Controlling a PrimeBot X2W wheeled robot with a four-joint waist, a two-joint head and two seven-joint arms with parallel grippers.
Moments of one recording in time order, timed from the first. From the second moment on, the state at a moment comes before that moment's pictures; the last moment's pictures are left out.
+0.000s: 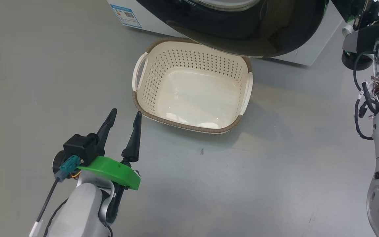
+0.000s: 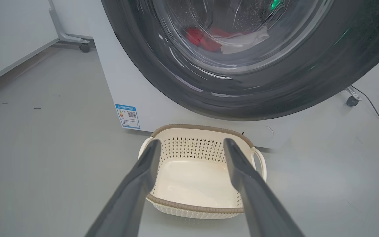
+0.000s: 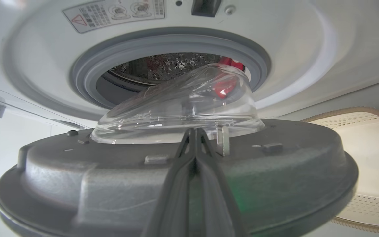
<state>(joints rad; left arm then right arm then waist) -0.36 0.02 -0.33 0.40 -0.47 -0.12 -0.25 -0.98 -0.12 -0.09 0.59 1.38 -0.01 0.62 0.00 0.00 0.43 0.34</state>
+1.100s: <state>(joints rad) -0.25 0.03 -0.27 0.44 -0.42 -0.12 -0.25 -0.67 -0.27 0.23 0.40 0.90 0.12 0.21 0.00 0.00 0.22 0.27</state>
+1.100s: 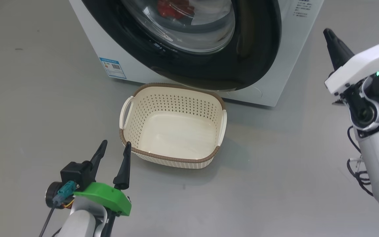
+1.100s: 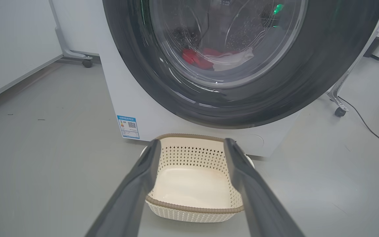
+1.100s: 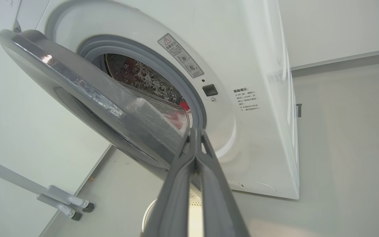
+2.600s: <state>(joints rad) -0.13 0.03 -0.17 0.36 -0.39 -0.10 -0.25 -0.09 -0.25 0.26 0.21 0.67 0.00 -0.22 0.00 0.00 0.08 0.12</state>
